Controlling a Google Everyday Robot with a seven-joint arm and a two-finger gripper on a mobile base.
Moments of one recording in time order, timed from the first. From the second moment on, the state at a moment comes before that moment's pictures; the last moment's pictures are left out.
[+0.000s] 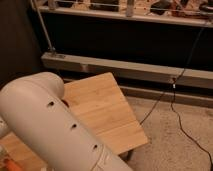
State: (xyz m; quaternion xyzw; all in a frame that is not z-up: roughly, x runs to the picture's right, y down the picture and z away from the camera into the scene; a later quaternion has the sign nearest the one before) arm -0.513 0.349 0.697 -0.34 0.02 0.24 0.91
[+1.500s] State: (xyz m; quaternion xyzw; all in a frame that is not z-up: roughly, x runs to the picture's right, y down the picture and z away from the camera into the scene) arm -0.518 0.357 0.694 -0.35 0.04 0.22 0.91
